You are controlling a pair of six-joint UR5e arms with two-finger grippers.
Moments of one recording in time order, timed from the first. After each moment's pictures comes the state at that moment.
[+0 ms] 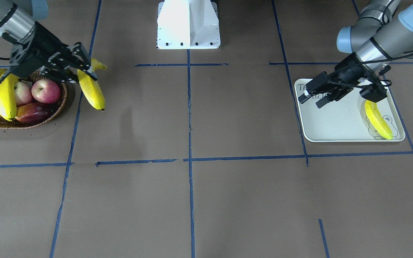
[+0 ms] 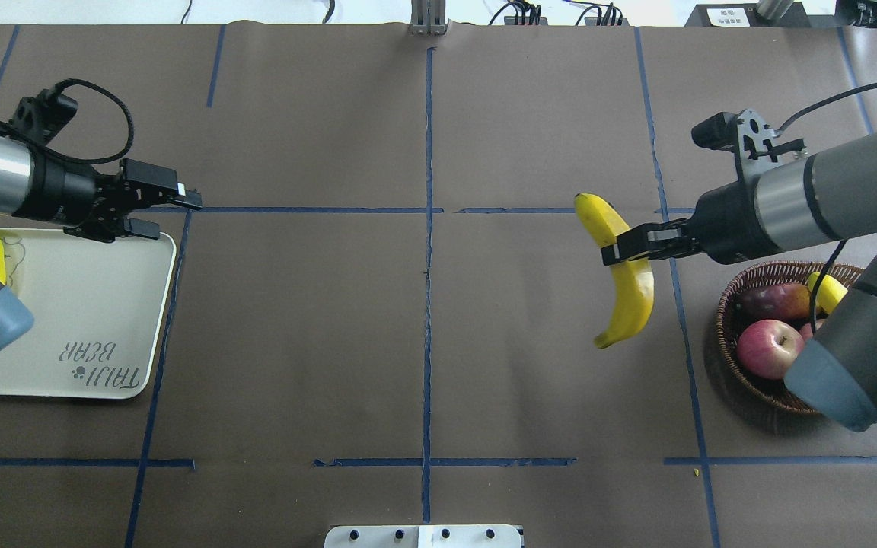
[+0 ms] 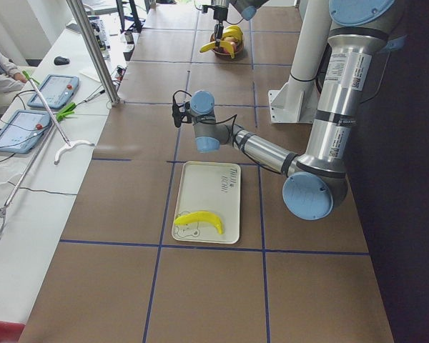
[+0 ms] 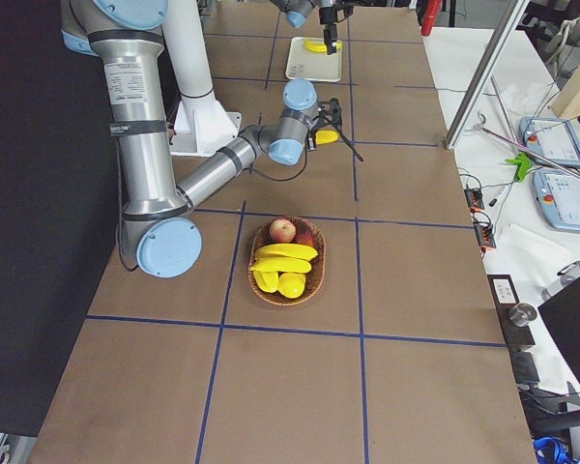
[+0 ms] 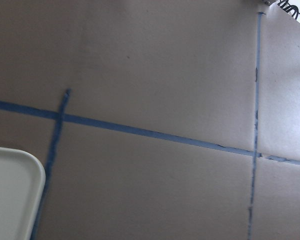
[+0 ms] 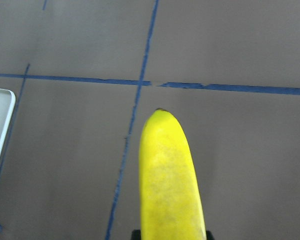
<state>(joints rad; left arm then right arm) -0.90 -1.78 -1.73 -2.56 -2.27 -1.63 0.74 -1.36 2.02 -0.95 2.14 1.16</state>
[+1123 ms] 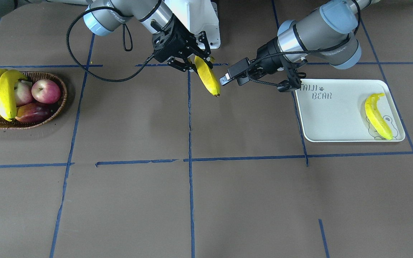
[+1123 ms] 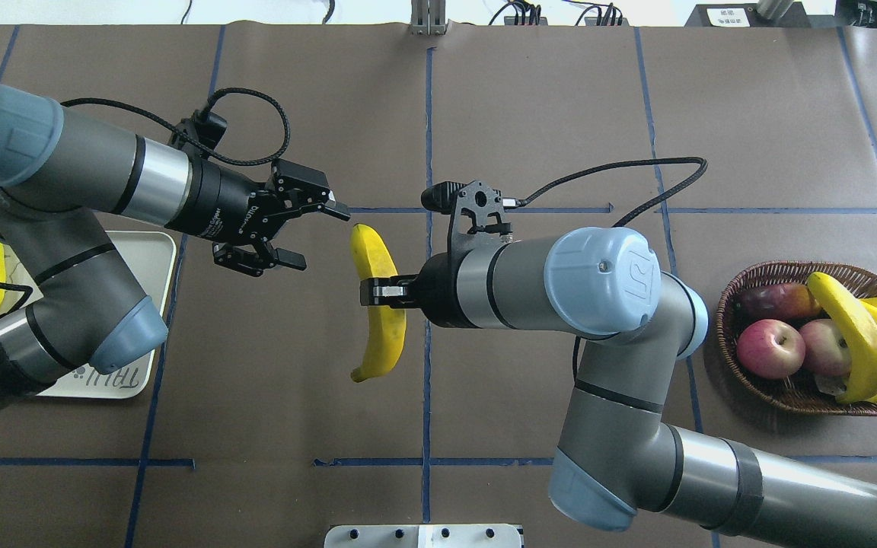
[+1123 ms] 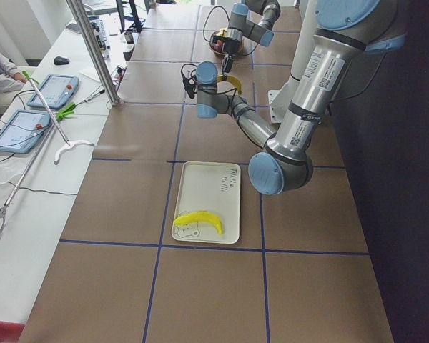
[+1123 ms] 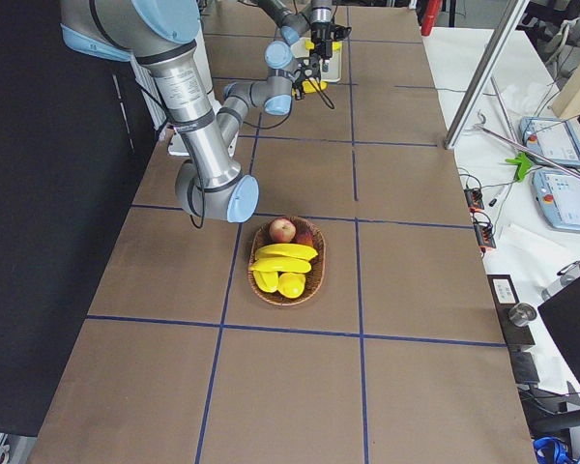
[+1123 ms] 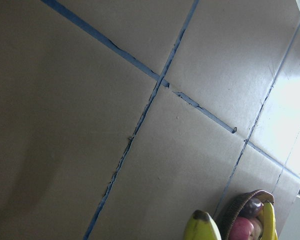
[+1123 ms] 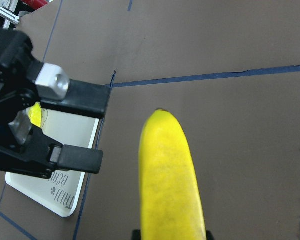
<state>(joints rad) -0.74 -2.01 -1.71 -2.55 -2.26 -1.97 0.42 -0.97 1.81 -0.96 1.75 1.33</state>
